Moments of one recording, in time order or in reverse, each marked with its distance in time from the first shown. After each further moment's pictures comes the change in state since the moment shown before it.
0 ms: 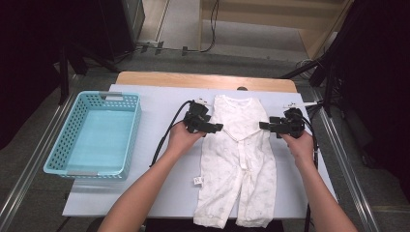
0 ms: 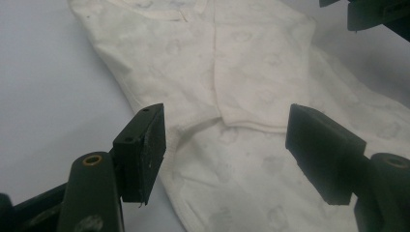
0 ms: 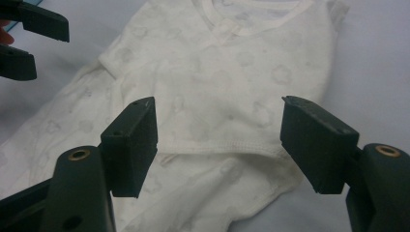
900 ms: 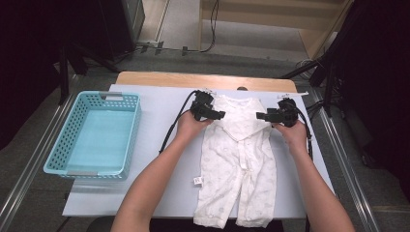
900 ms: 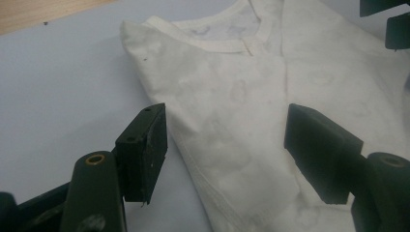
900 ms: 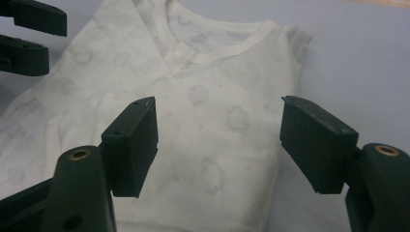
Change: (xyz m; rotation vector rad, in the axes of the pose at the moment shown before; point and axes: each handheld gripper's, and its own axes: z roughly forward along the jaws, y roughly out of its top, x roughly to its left) left arm 0.030 0.030 0.045 0.011 0.112 -0.038; right arm -0.022 0.026 0.033 0.013 -0.077 0.015
